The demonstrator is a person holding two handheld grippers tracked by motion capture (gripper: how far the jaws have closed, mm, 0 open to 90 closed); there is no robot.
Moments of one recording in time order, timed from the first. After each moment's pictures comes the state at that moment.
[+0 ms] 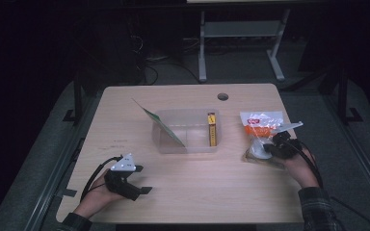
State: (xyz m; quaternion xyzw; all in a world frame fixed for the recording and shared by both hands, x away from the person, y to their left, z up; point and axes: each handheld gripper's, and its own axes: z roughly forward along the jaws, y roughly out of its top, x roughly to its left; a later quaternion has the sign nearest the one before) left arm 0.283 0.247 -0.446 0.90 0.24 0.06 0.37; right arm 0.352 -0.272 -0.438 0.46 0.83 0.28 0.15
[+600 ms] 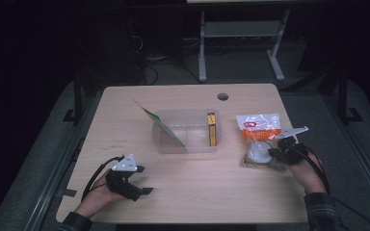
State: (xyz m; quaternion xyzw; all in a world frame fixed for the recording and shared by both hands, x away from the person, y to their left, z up) left arm 0.284 0.244 -0.447 0.90 0.23 0.05 0.37; right arm 0.336 -0.283 -0.436 0.45 0.84 0.26 0.16
